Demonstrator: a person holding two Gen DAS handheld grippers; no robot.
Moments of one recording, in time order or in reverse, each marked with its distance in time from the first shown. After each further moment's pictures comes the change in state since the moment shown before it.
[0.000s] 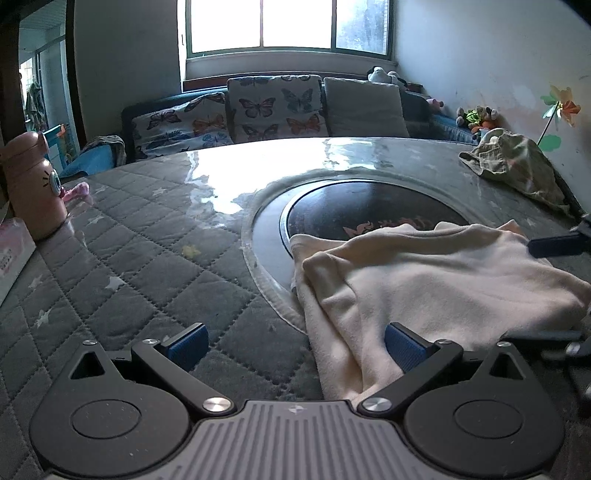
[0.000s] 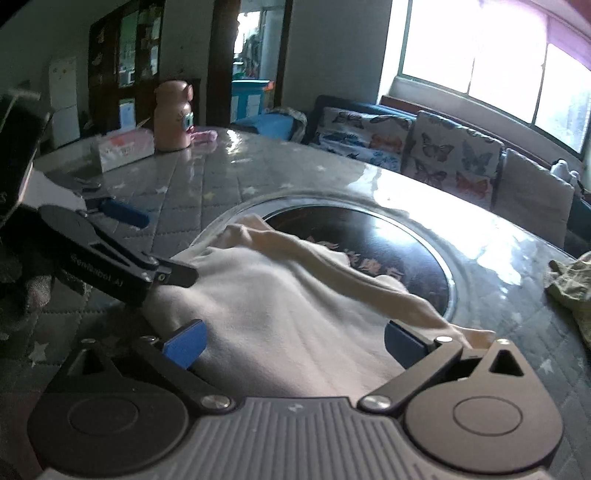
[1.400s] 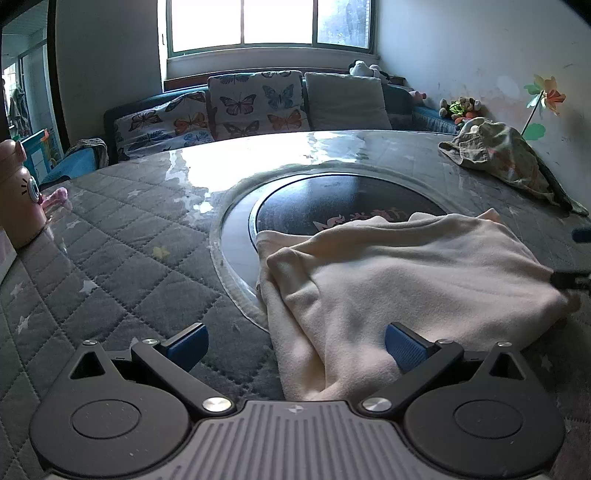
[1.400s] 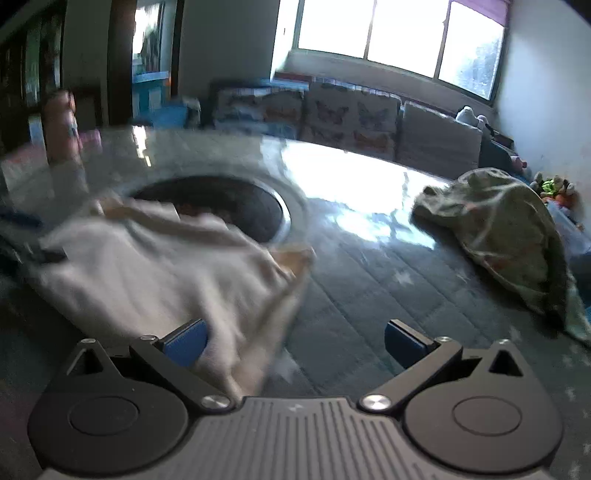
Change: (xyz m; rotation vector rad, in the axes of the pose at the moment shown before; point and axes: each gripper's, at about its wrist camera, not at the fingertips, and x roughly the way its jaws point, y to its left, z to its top) left arm 0.005 -0.018 0.001 0.040 0.016 -0.045; right arm -0.039 -0.096 -0.051 0.166 0.094 -0.244
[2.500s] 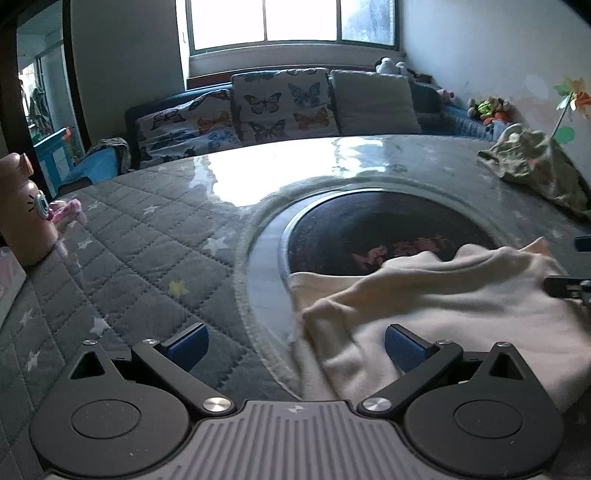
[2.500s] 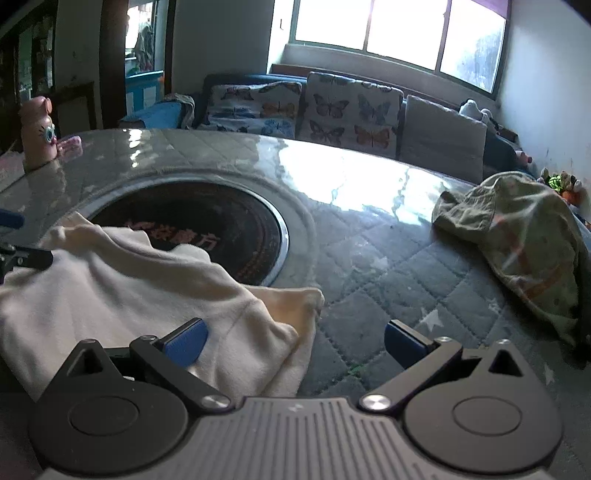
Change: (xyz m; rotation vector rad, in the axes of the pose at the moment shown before) left arm 0.034 0.011 0.037 -0.019 0.017 0.106; right arm 0.060 0.000 0.040 0.038 0.003 0.025
